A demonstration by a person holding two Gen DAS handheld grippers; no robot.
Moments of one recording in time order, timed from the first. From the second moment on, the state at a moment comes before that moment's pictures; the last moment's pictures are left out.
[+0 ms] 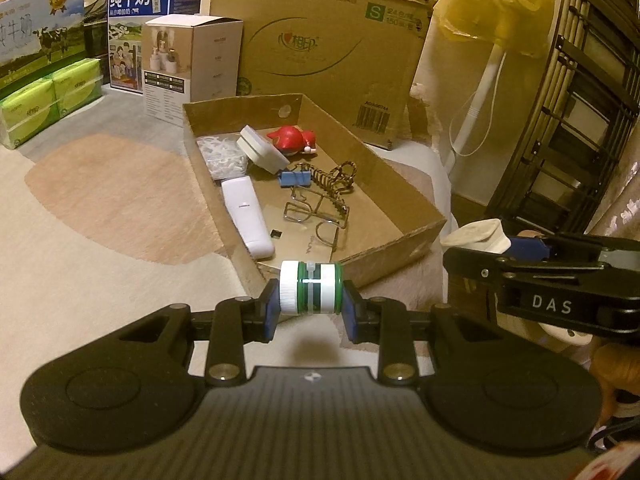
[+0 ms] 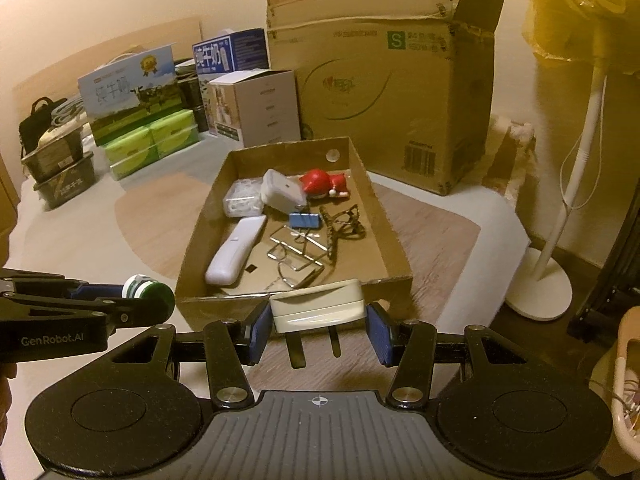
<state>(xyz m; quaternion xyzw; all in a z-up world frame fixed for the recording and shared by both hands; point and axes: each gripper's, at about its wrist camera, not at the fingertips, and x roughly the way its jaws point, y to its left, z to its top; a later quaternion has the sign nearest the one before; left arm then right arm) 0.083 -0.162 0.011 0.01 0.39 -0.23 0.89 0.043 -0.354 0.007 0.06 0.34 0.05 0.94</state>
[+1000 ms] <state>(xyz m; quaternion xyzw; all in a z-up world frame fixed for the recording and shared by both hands) 0.138 -0.184 0.007 -0.02 0.40 -0.22 0.89 0.106 -0.367 0.009 0.03 0.34 0.07 0.94</state>
